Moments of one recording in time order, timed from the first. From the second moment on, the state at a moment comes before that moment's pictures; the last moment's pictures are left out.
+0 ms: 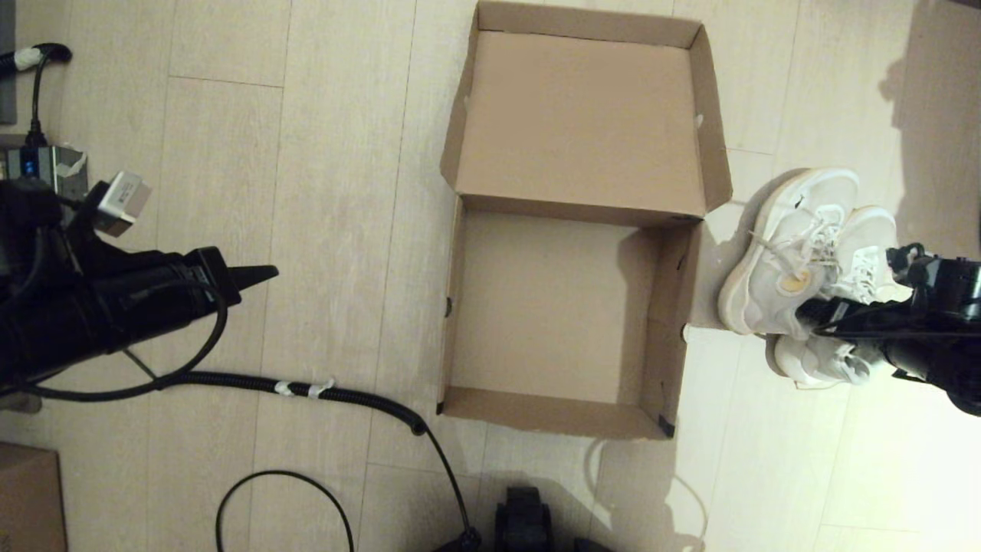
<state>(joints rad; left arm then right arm) -0.01 1.48 -0.84 -0.42 -0.34 -0.29 -0.26 1.96 -0.85 -0.79 0.02 0.24</state>
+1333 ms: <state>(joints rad) 0.01 1.40 -0.76 -0.42 -0.34 -0.29 -0.23 1.59 -0.99 -0.25 0.08 0.22</state>
